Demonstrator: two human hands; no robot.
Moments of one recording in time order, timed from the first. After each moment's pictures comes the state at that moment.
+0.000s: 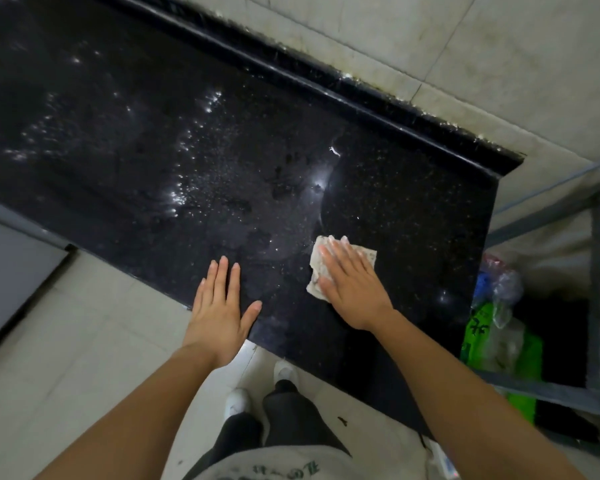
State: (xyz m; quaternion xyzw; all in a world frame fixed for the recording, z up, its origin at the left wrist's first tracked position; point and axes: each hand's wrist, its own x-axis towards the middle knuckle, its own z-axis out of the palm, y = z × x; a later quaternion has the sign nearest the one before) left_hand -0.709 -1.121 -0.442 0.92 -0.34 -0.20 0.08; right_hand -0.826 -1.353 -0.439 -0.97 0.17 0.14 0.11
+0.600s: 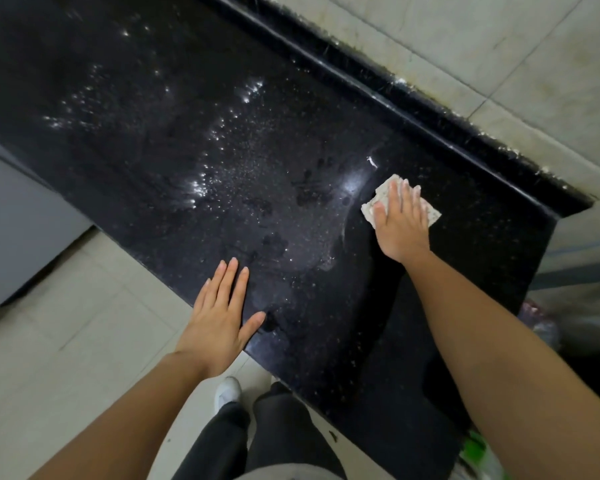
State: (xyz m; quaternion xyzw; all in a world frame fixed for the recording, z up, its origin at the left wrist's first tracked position) left_hand -0.709 -1.122 -0.446 0.92 -0.32 -0.19 0.06; right_hand -0.723 -1.468 -0.448 -0.92 0.34 0.08 0.16
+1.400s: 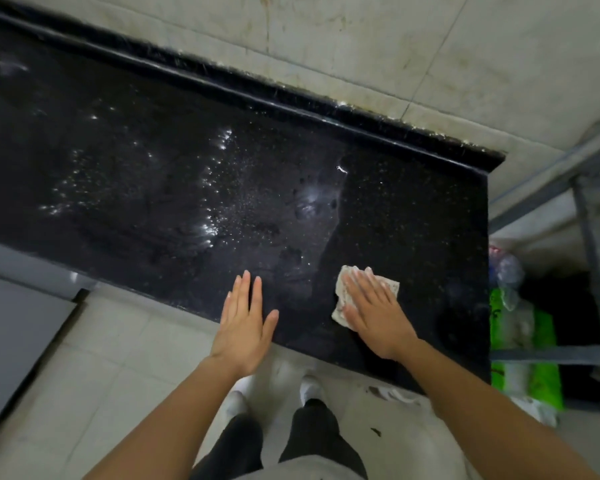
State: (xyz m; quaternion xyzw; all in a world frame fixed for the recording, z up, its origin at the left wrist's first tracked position) left_hand -0.665 -1.090 -0.423 0.87 -0.40 -0.25 0.13; right_hand -0.841 -1.293 -0.438 -0.95 0.26 0.15 0.13
